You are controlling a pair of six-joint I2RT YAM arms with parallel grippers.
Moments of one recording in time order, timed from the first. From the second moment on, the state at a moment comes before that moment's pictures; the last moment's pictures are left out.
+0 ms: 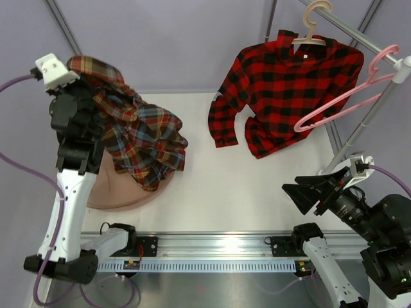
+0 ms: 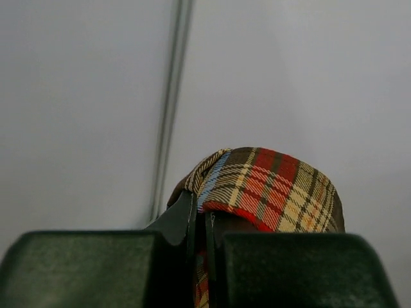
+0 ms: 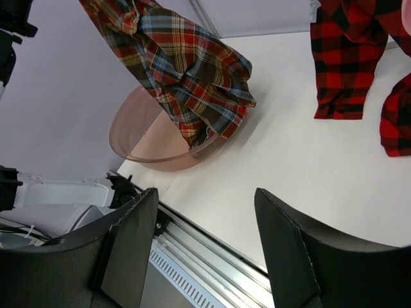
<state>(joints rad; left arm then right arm) -0.17 1.09 1.46 0.02 -0.59 -0.01 0.19 0.44 1.35 -0.97 -0.51 0.47</state>
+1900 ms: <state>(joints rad) 0.03 0.83 0.71 -0.66 -0.10 -0.76 0.19 0.33 1.41 -1.04 -0.52 0.49</state>
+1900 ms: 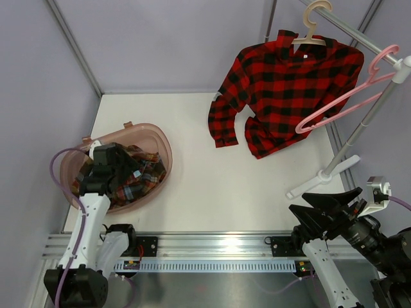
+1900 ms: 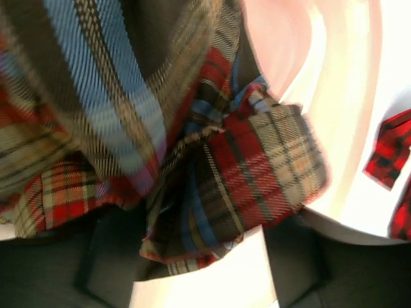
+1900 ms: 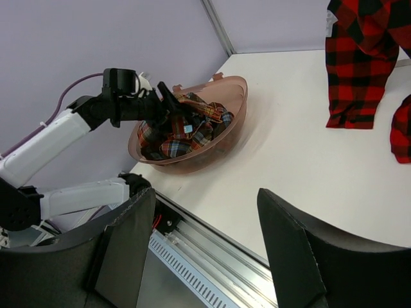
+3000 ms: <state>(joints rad) -0.30 1.82 1.67 0.65 0.82 -0.49 0.19 0.42 1.50 -0.96 -0.52 0.52</state>
